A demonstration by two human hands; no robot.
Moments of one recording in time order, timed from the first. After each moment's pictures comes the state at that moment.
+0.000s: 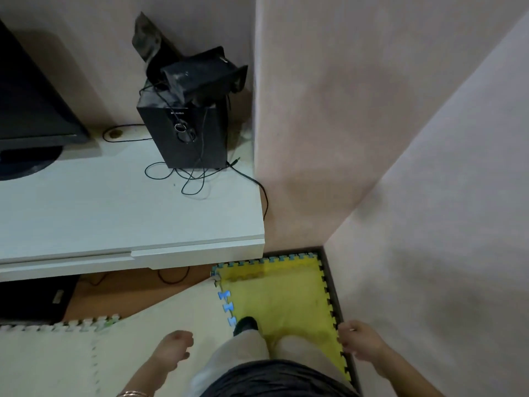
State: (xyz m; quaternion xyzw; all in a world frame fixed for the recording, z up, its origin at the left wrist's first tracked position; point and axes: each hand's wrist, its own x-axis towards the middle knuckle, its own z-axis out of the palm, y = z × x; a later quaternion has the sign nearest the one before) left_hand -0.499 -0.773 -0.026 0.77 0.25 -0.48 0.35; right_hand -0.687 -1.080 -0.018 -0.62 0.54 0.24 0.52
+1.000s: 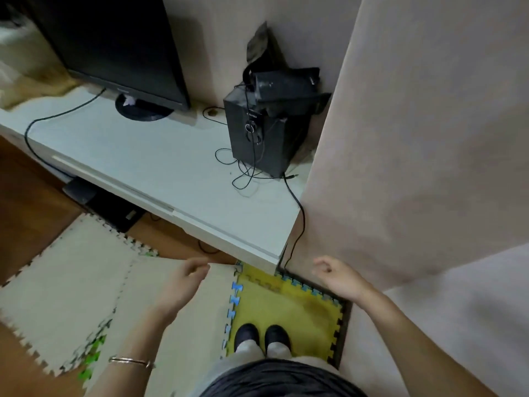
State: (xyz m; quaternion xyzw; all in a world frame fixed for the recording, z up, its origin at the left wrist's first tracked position) left_hand -0.507 -0.871 0.077 0.82 0.23 -0.20 0.49; right_hand -0.491 -1.161 0.083 -0.85 0.13 0.34 0.38
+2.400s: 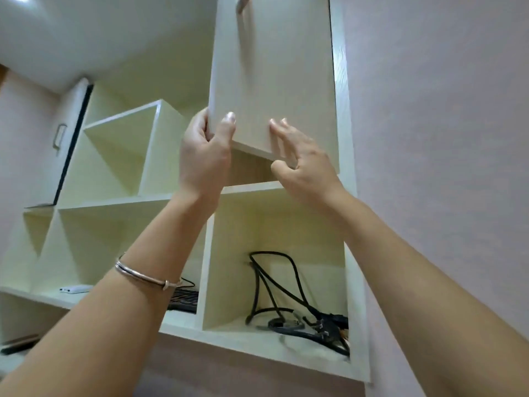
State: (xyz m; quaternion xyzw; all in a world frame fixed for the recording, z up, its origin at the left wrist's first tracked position) left_hand -0.340 -0.912 0.707 0.46 -0.38 0.50 0.63; right_hand -0.333 -1.052 0.710 -0.74 -0.32 -0.54 0.23
